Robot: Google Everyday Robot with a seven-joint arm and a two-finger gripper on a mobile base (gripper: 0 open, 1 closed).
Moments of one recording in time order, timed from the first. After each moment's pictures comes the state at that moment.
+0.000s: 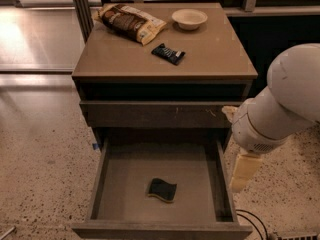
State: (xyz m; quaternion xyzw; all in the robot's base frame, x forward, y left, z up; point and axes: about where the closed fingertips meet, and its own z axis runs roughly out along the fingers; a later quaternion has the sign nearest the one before) arm 0.421 -0.162 0.807 -0.66 0.73 -0.02 0.16
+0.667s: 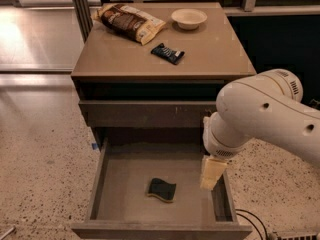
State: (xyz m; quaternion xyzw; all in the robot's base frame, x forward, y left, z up) arm 0.453 -0.132 0.738 -0.64 0.75 -0.03 0.14
